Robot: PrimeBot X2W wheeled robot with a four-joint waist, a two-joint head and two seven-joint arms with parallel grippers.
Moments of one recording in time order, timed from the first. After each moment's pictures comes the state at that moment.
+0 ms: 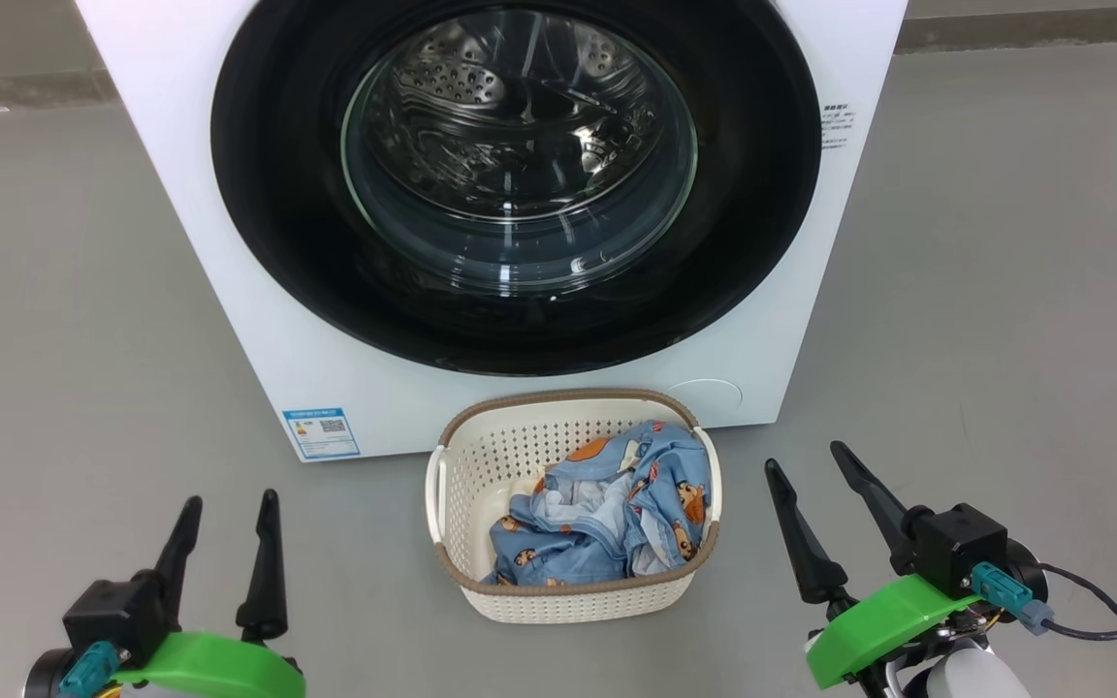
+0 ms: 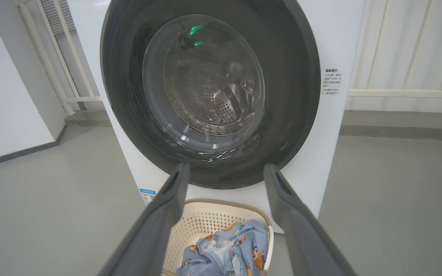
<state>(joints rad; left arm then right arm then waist) -0.11 0.07 -0.04 0.27 -0.27 -0.13 -0.26 -0.17 -0.05 0.10 0.30 0.16 0.13 -0.25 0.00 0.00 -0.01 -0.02</state>
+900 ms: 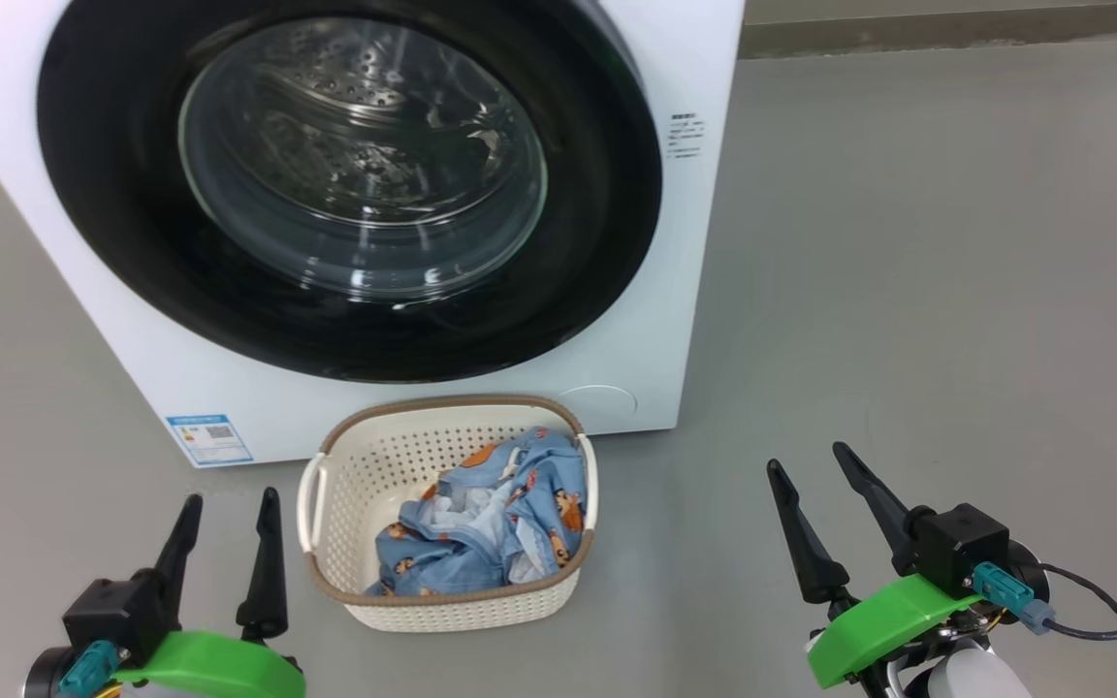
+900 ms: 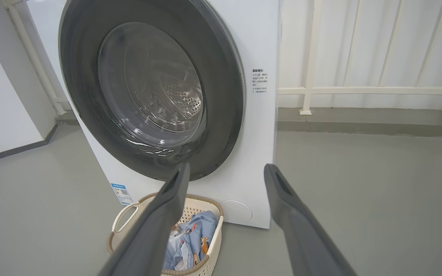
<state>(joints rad) -0.11 0.07 -0.04 0.27 -0.27 -0.13 -0.26 -0.17 -0.05 0.11 0.31 0.17 0.13 -0.25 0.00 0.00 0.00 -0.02</state>
